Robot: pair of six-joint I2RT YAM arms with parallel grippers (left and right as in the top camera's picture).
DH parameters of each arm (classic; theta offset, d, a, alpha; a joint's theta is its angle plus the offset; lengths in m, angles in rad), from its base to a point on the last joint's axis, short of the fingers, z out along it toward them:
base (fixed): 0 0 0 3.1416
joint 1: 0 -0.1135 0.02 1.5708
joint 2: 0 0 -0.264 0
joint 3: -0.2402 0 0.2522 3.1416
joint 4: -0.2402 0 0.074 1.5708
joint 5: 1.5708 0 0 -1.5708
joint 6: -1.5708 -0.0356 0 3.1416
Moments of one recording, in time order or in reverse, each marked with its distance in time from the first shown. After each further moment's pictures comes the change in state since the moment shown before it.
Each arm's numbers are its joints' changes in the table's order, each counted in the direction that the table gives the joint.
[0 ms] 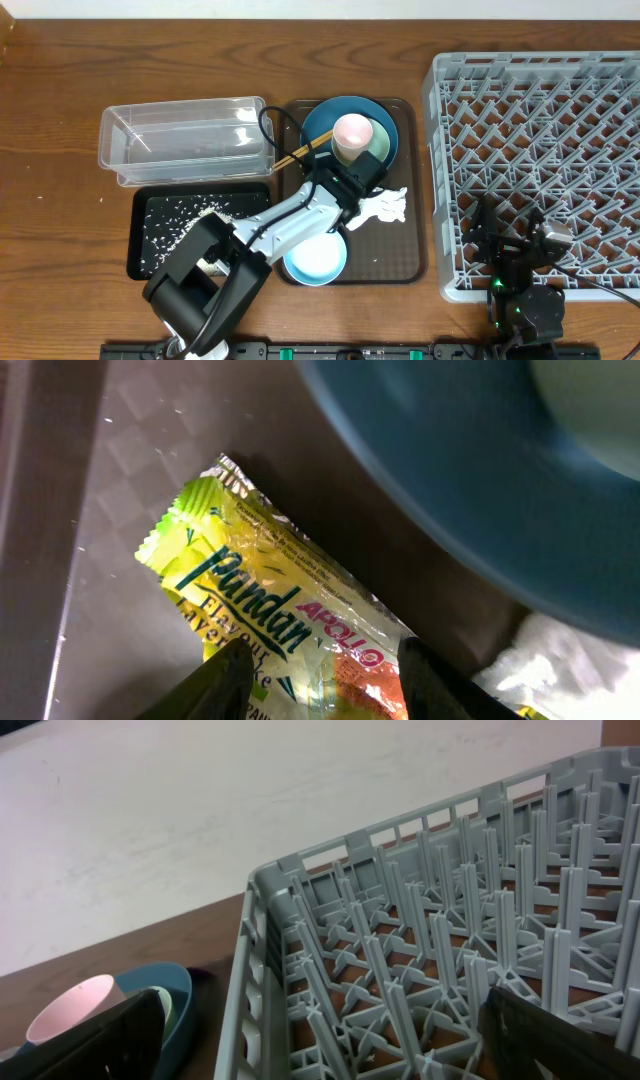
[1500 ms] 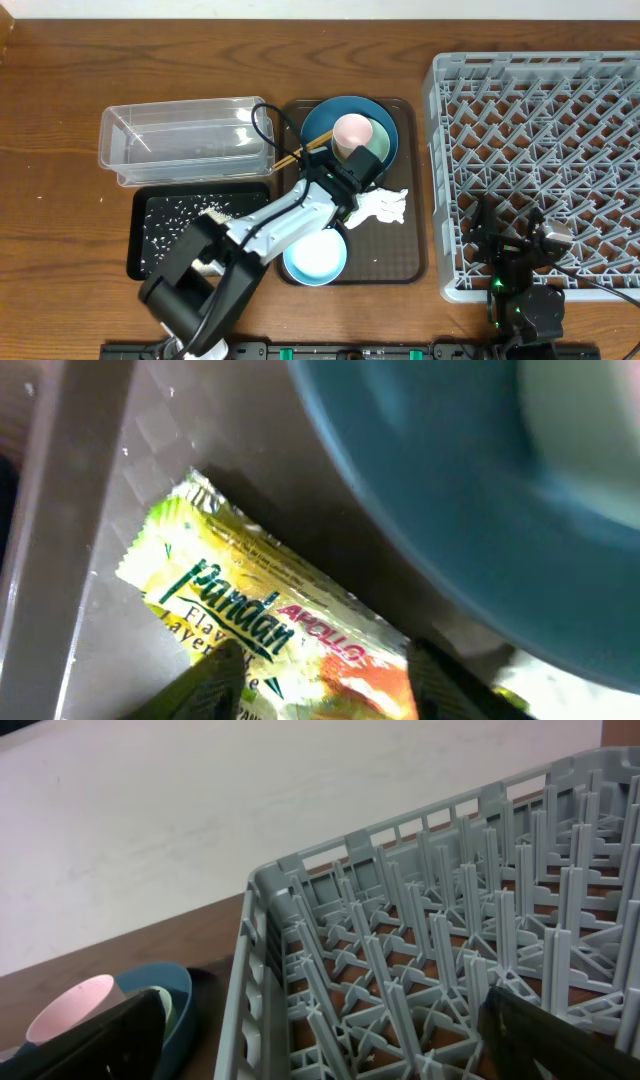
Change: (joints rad) left arm -0.019 -0.008 0.000 0.018 0.000 -0.010; right arm 0.000 0.000 0.000 0.000 0.000 0.000
